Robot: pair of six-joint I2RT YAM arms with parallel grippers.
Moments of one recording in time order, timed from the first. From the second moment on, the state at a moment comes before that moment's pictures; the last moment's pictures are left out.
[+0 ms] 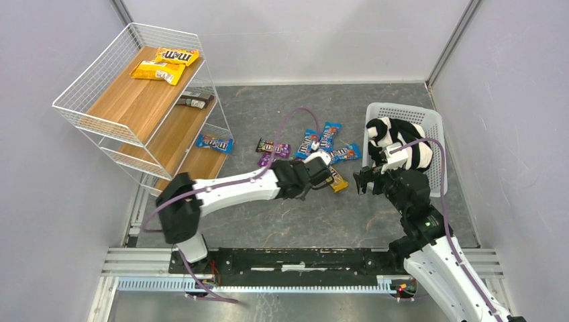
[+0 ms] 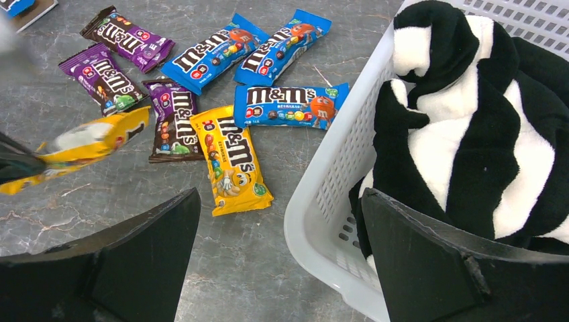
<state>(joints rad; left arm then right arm) -1.13 1.75 1.30 -0.75 -0.53 -0.34 0.38 0.50 0.46 -0.27 0.02 0.05</state>
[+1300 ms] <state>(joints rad) -0.12 1.27 1.89 -0.74 0.06 -1.11 0.38 0.52 0.46 -0.27 0.06 0.06</state>
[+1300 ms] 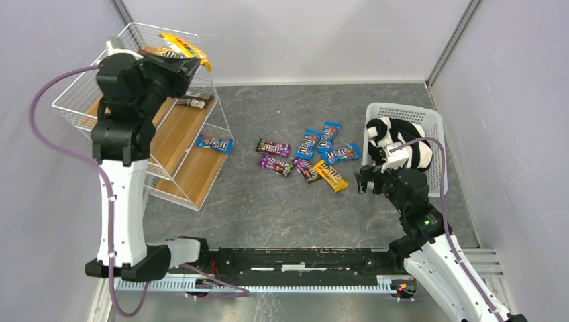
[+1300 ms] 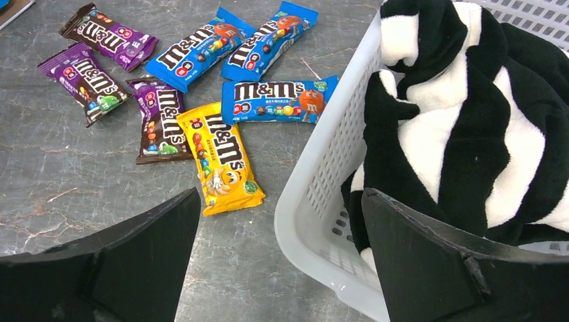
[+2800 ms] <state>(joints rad) -0.04 1.11 1.77 -0.88 -0.40 -1.25 0.38 0.49 0.46 -0.27 0.03 0.07</state>
